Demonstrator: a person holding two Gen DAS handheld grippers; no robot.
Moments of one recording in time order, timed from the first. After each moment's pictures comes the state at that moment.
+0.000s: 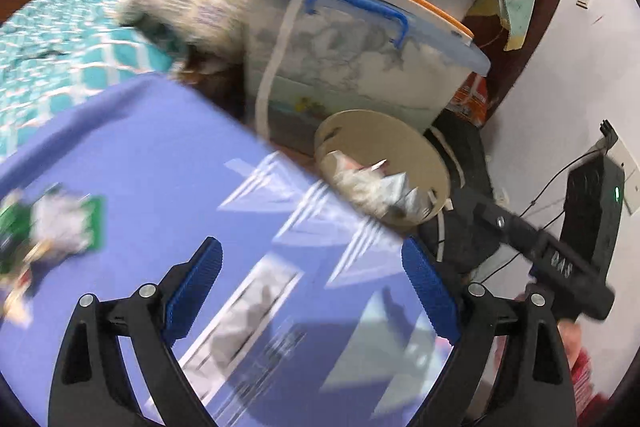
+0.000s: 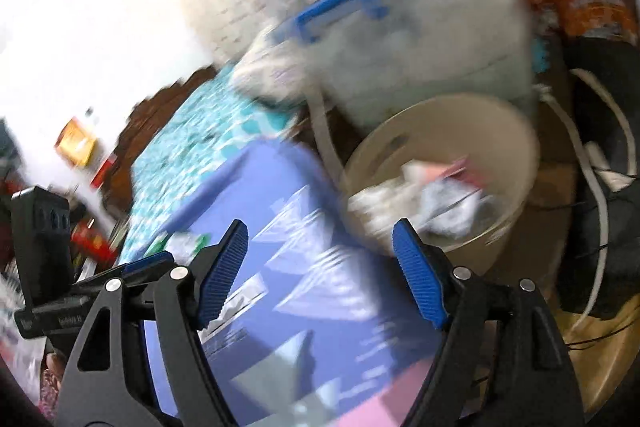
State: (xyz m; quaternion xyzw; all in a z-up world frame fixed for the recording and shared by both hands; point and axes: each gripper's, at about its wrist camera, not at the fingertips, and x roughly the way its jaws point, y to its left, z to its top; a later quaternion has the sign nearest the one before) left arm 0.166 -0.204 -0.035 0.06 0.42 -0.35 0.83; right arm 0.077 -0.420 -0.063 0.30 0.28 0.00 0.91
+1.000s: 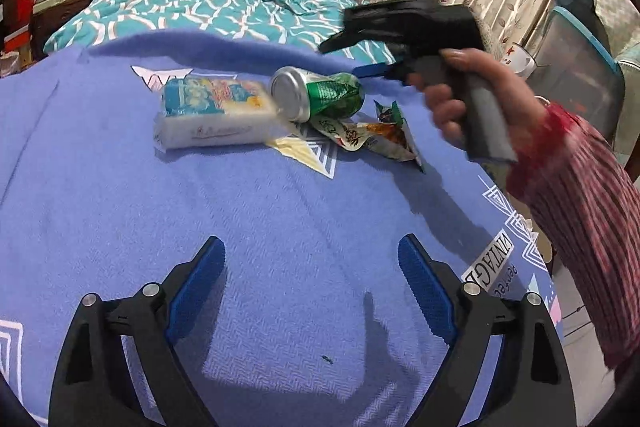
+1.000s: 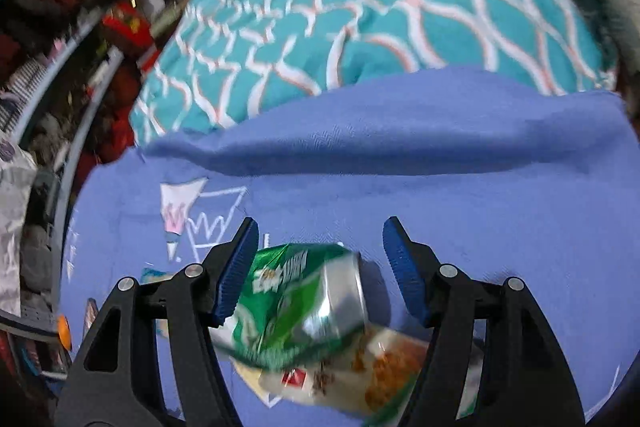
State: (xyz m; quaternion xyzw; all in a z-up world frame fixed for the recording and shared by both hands) left arm 0.149 0.084 -0.083 -0.13 0.41 -0.13 0.89; right arm 0.500 -0.086 -0.111 0.07 0.56 0.21 0.80
